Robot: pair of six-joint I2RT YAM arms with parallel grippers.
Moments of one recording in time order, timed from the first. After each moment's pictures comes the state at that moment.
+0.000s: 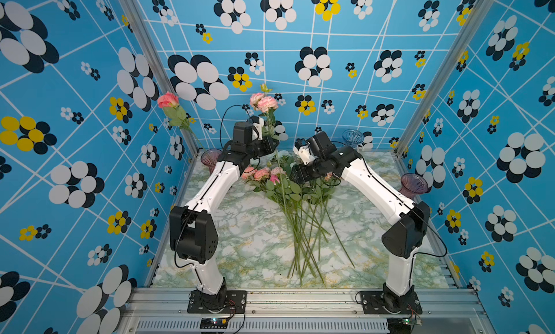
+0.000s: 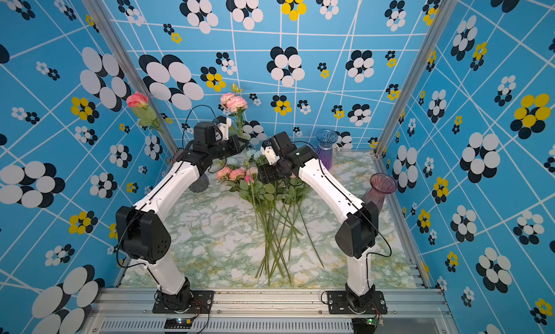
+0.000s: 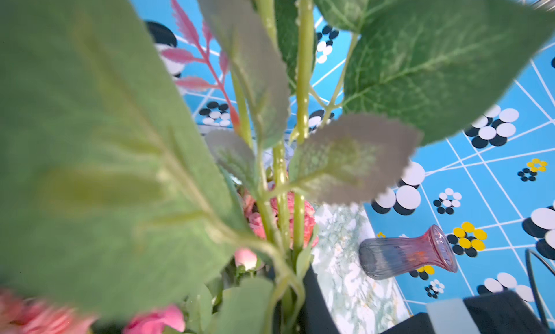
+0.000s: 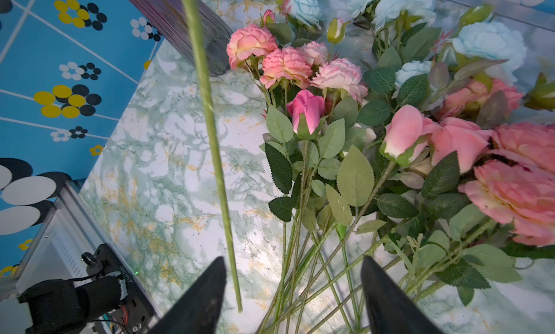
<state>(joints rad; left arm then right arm) -0.22 1.76 1.68 -0.28 0.45 -0.52 0.63 1.92 2.01 -1.00 -0.19 0.15</state>
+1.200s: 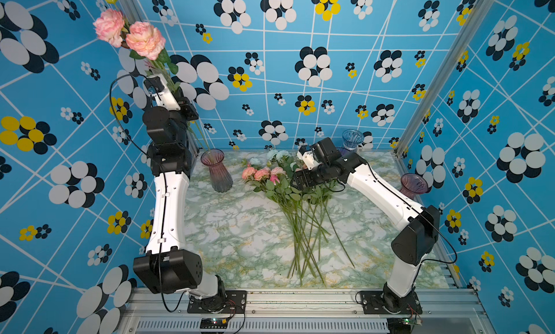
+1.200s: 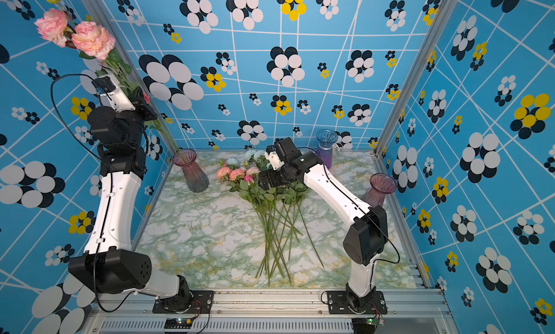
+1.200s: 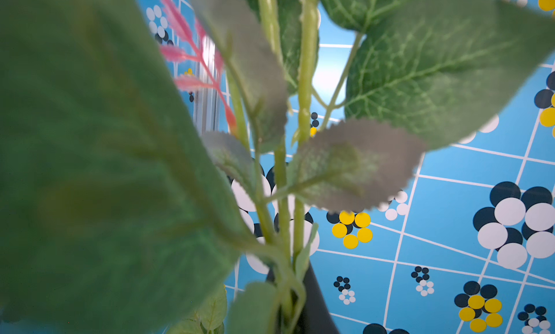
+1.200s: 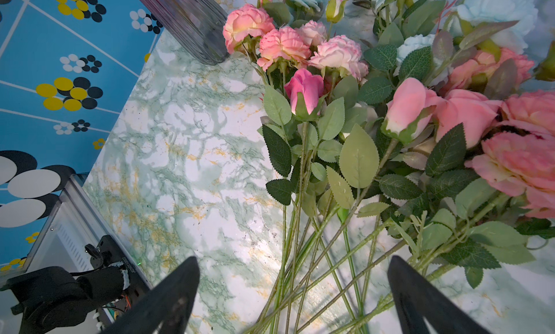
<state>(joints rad) 0.19 1.50 1.67 0.14 0.05 -0.15 0.62 1.84 1.84 -0.92 -0.22 0.18</state>
